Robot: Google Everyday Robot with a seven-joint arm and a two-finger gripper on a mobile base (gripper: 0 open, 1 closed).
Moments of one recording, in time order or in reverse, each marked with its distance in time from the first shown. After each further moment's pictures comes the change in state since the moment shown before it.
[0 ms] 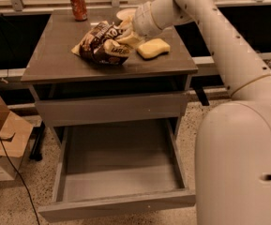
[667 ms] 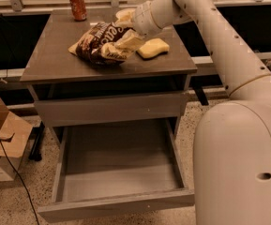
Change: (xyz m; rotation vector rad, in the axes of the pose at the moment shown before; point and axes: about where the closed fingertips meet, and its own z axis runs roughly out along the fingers) arm 0.000 -0.005 0.001 0.008 -0.003 -0.003
